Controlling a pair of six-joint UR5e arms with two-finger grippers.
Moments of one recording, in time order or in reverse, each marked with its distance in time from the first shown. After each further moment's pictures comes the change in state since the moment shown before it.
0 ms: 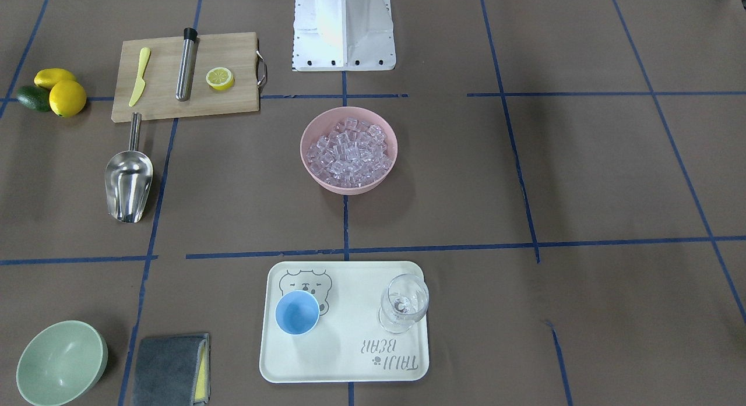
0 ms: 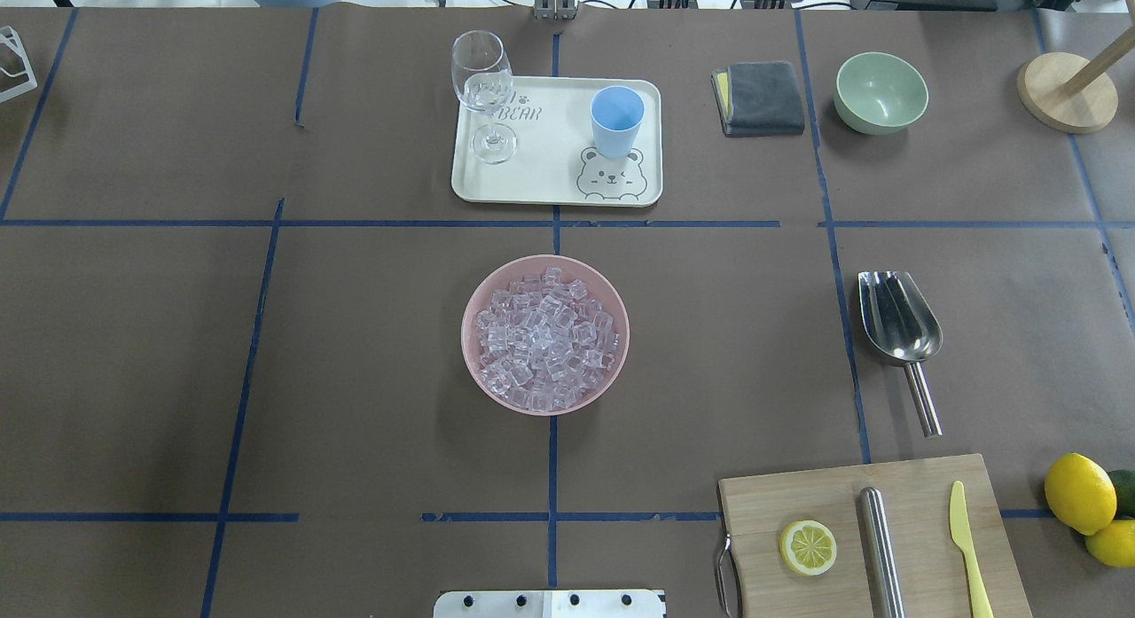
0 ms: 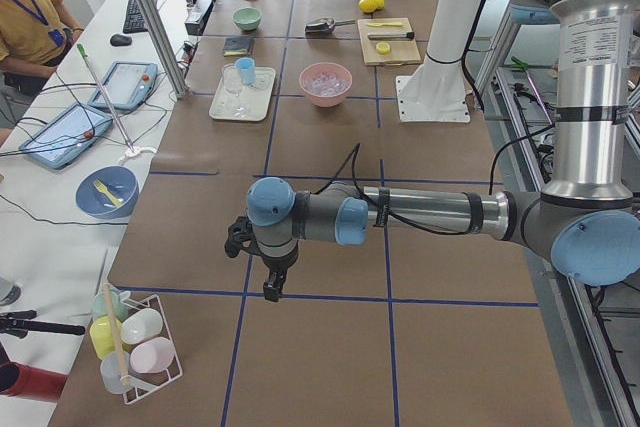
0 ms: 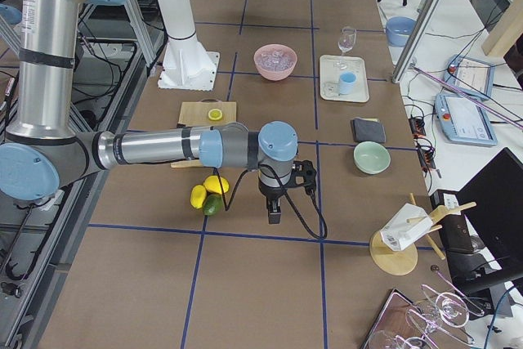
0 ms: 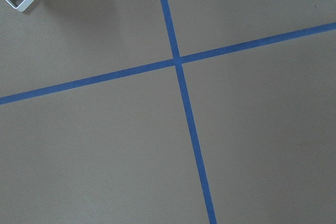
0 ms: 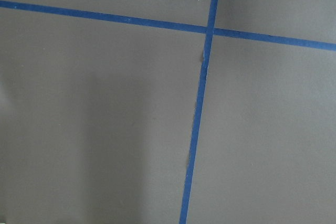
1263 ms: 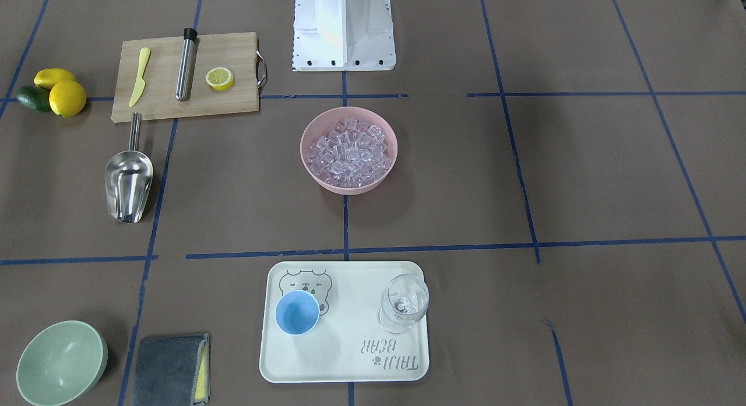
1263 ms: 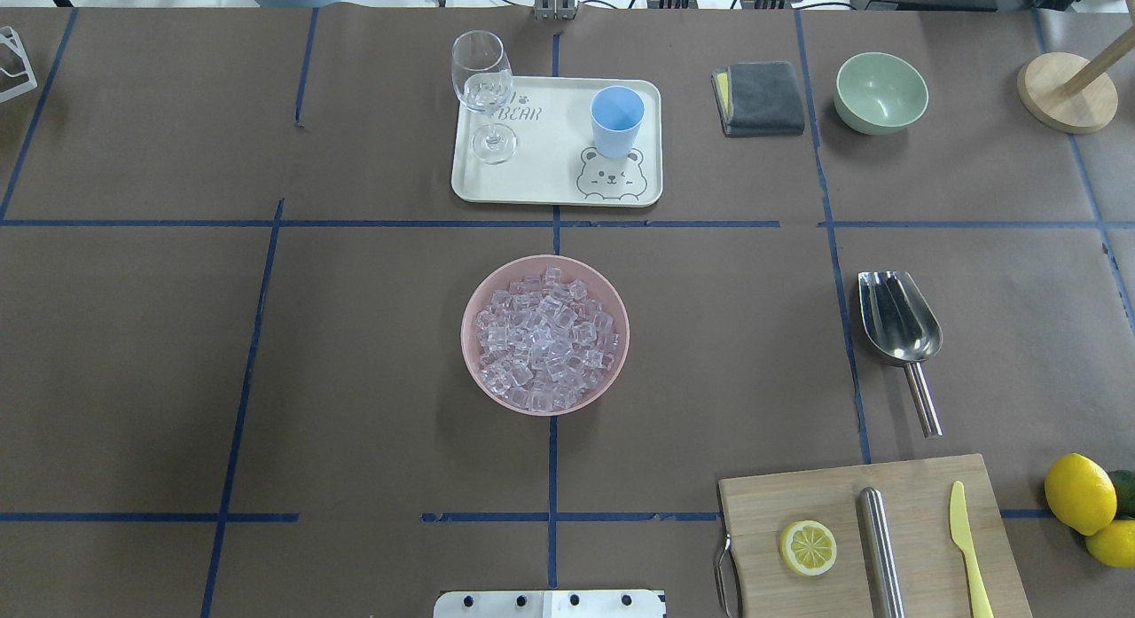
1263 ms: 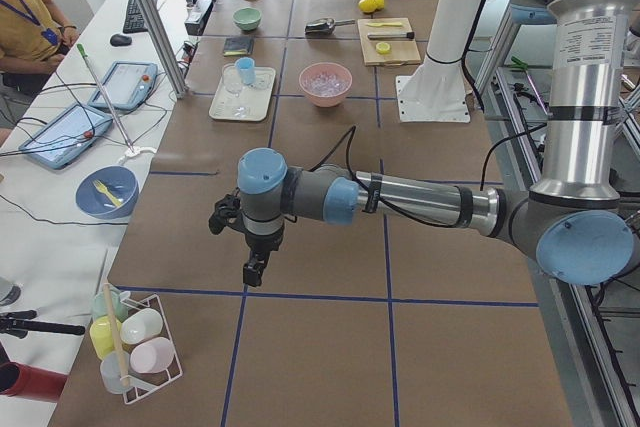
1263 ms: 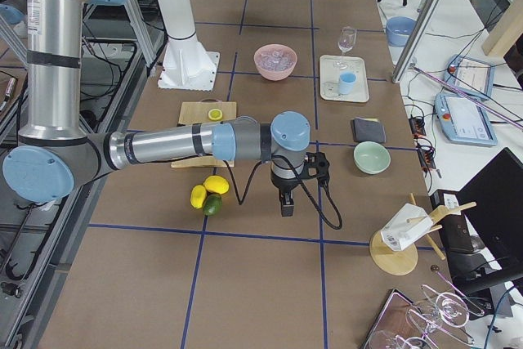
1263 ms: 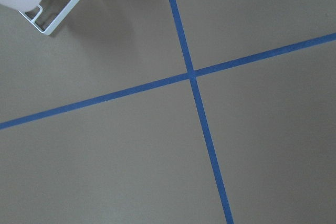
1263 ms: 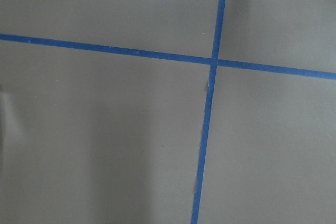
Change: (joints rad) left arm 0.001 -0.079 -0.043 -0.009 0.098 -0.003; right arm 0.000 0.071 -0.021 -0.002 0.001 0.050
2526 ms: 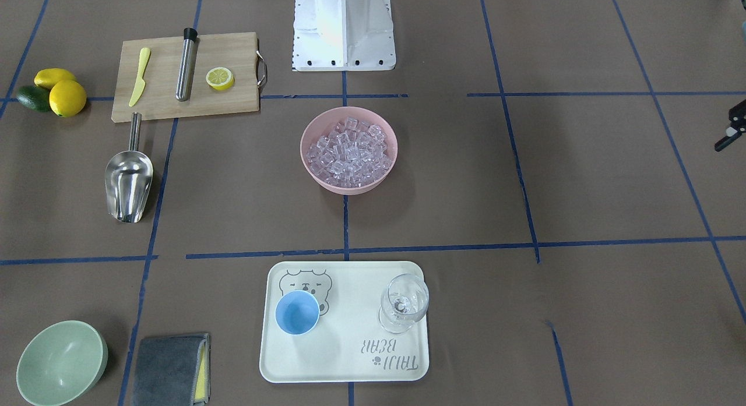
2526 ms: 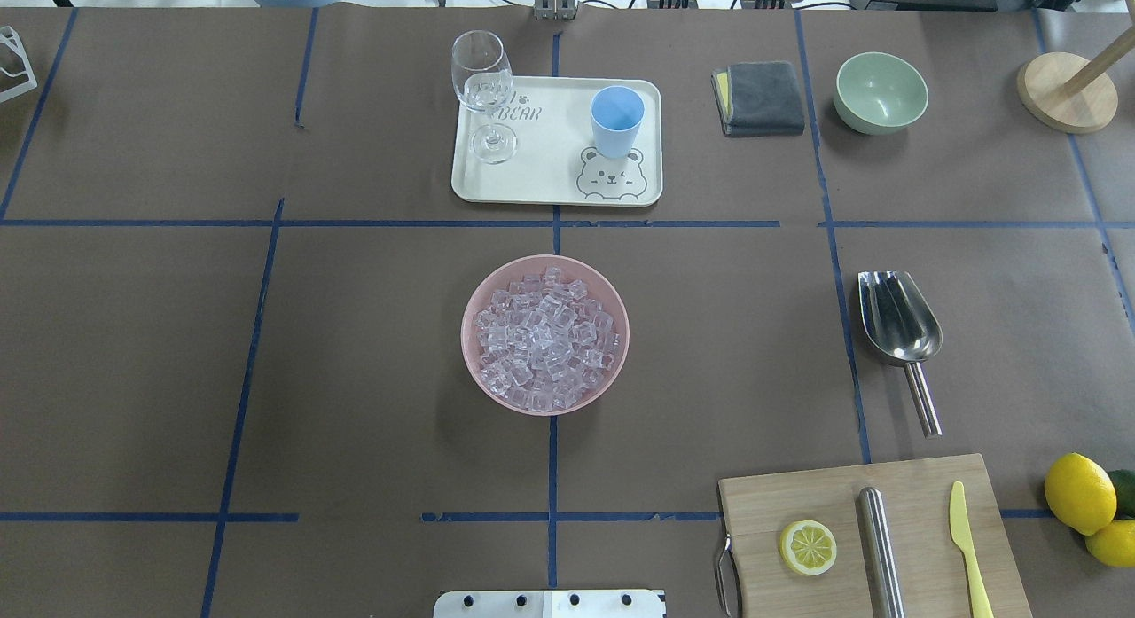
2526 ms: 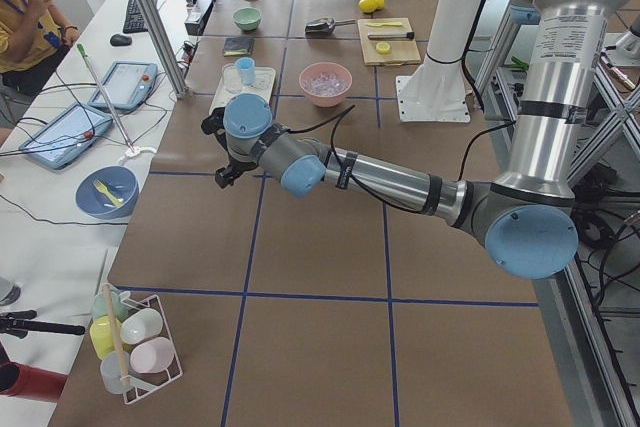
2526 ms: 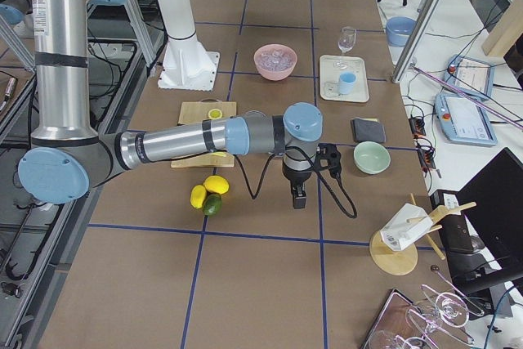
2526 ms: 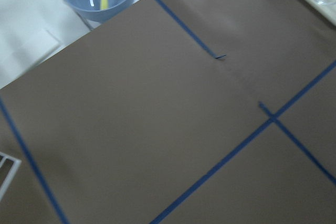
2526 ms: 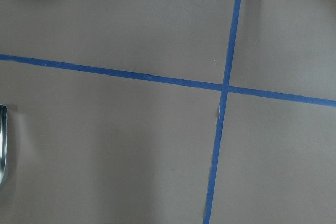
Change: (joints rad) left arm 0.128 -0.116 0.015 -0.461 -0.372 0.002; right arm -0.015 0.065 -0.021 -0.001 0.002 0.015
